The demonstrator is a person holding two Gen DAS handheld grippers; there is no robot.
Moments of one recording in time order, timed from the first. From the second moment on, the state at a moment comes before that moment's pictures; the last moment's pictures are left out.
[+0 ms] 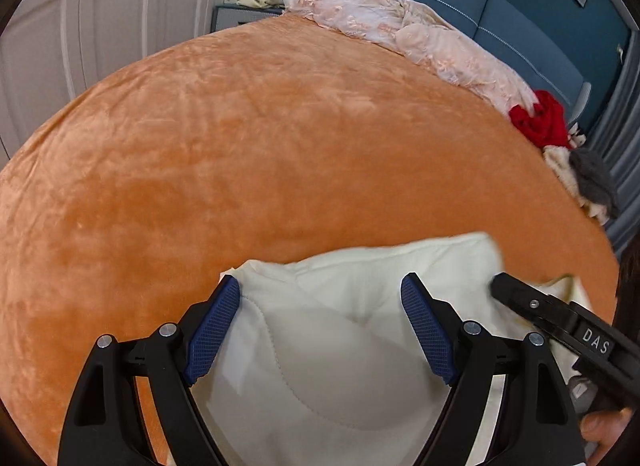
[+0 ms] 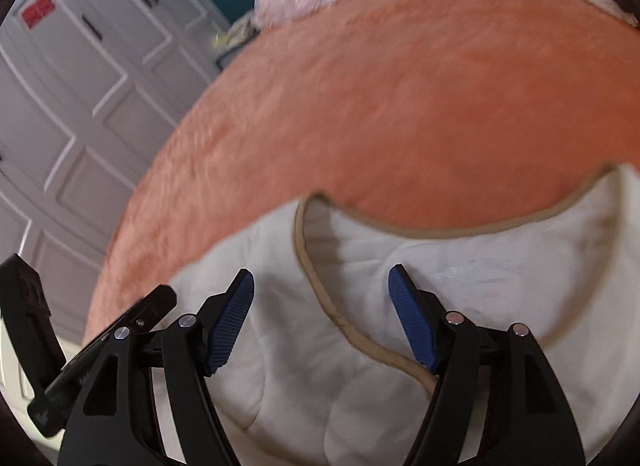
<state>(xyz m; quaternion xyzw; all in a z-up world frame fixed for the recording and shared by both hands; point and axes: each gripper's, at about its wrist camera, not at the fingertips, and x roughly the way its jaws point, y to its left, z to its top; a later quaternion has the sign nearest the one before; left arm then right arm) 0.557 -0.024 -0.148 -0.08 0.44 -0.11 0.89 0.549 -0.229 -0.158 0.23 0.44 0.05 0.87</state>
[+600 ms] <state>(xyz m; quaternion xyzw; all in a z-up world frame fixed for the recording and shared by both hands) 0.555 -0.034 -0.163 -0.03 0.42 -0.07 0.91 0.540 -0.221 -0.172 0.21 0.41 0.02 0.89</state>
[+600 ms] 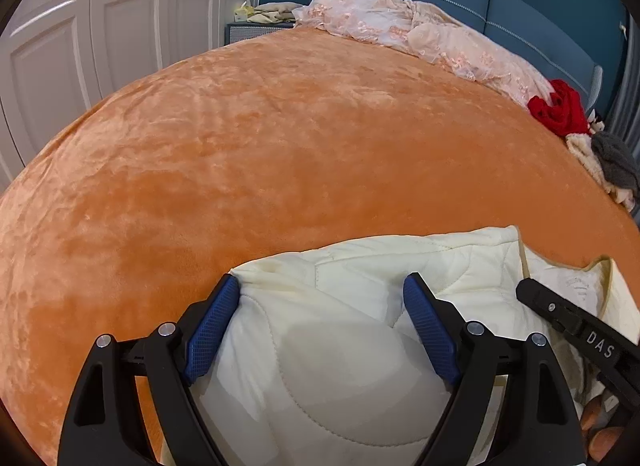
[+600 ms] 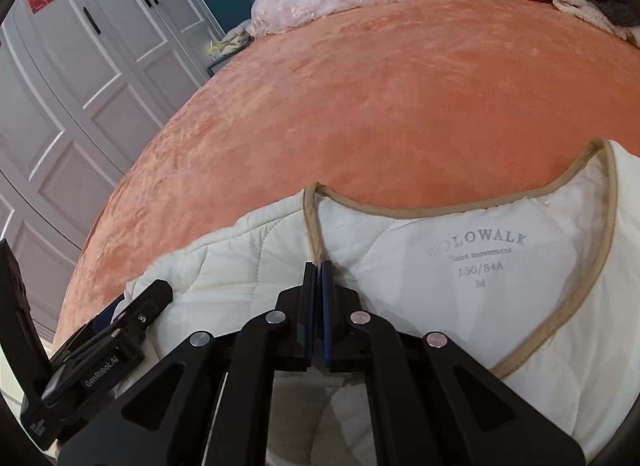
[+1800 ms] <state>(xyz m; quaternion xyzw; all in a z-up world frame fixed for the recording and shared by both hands) 0.517 -0.287 -0.157 0.02 0.47 -0.27 0.84 0.399 -0.438 -0.174 0.36 0.31 -0.14 0.87</state>
